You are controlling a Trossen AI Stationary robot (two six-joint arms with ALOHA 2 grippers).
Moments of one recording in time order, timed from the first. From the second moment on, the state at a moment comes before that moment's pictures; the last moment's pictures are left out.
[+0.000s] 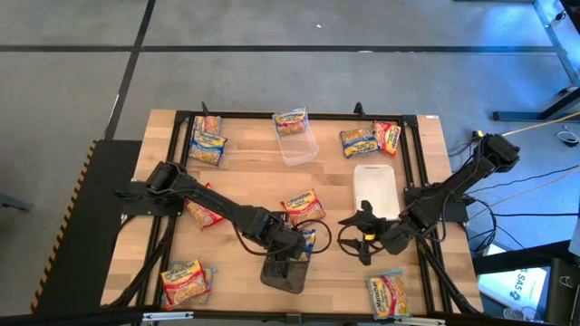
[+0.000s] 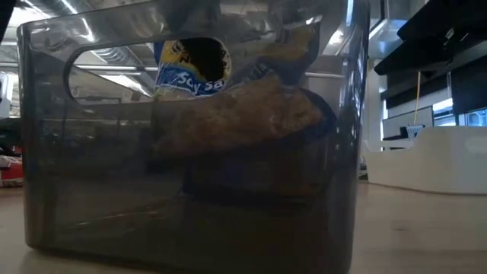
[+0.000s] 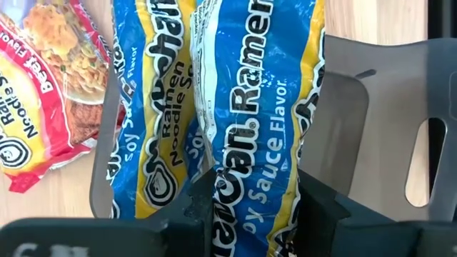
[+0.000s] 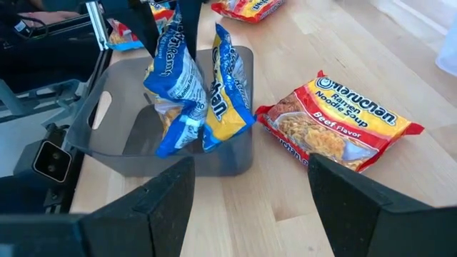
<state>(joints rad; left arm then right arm) -0.38 1.99 1.67 -0.89 -0.04 -0.33 0.69 1.23 0.61 0.00 0.59 0.65</state>
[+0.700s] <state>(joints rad) -0.37 2.02 1.67 -0.91 -0.04 -0.28 0.69 1.31 0.61 0.03 0.59 0.63</state>
